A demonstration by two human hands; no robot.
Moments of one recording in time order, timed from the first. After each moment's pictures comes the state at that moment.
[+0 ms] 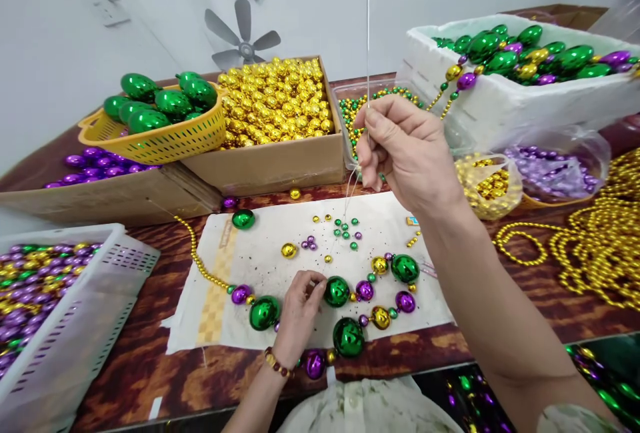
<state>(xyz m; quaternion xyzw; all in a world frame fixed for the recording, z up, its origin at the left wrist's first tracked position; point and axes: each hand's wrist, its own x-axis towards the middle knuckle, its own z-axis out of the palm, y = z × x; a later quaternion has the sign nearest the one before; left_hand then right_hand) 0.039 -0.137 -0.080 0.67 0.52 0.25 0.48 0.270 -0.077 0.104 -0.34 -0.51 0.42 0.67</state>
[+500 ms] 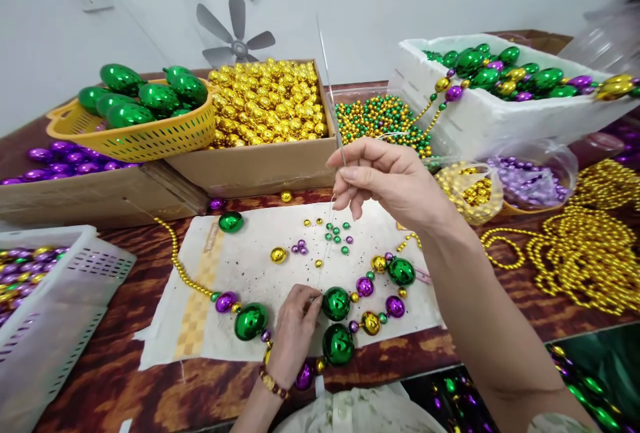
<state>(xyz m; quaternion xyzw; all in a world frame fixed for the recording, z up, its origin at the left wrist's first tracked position) 0.040 -0.149 -0.094 0.71 0.52 0.23 0.42 0.274 -0.087 0.092 -0.34 -0.56 0.51 0.55</state>
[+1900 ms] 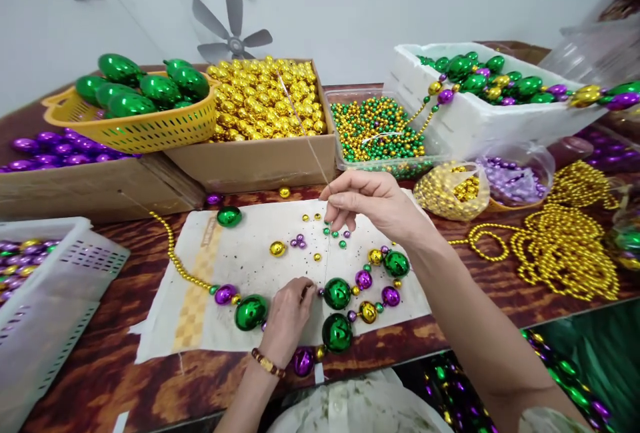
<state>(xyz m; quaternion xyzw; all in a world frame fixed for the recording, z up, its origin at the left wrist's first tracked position) 0.030 -0.139 -0.087 0.79 0.52 0.12 0.30 0.256 -0.103 0.063 -0.35 -0.59 0.52 0.52</state>
